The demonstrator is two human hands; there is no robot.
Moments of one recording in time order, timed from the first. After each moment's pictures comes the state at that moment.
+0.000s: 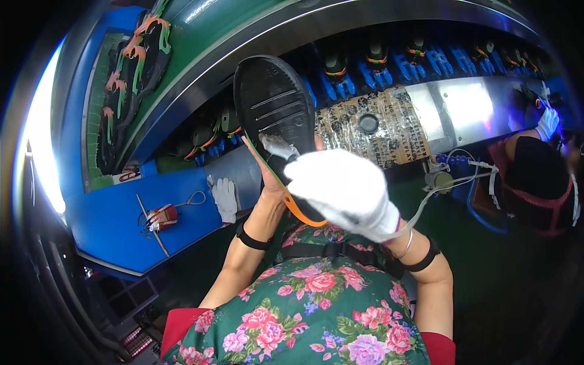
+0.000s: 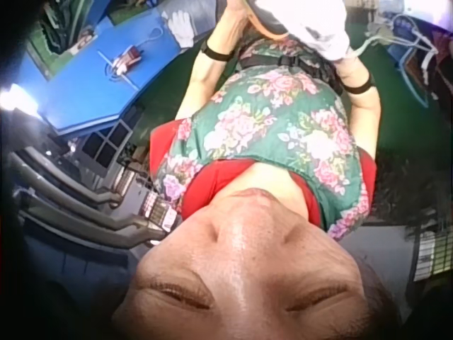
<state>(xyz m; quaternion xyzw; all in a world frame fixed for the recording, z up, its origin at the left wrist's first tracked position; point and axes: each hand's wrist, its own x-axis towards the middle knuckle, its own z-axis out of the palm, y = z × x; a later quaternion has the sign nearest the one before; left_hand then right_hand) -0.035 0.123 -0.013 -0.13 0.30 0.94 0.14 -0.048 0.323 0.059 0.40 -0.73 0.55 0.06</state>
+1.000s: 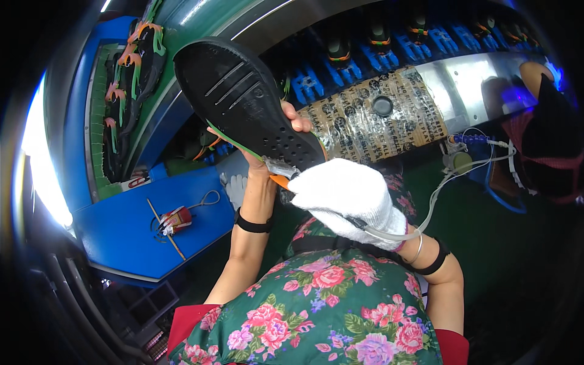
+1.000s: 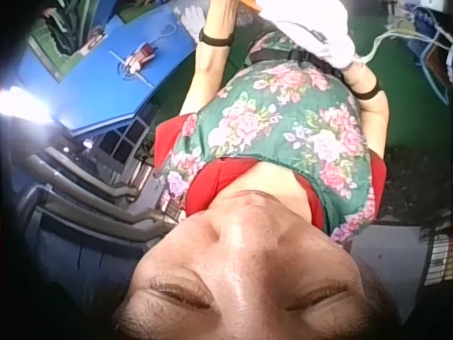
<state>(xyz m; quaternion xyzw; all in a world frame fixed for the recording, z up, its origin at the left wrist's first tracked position) -0.061 0.066 -0.002 0.05 0.25 0.95 0.18 -0.014 0.286 0.066 0.35 -0.72 0.60 0.07</state>
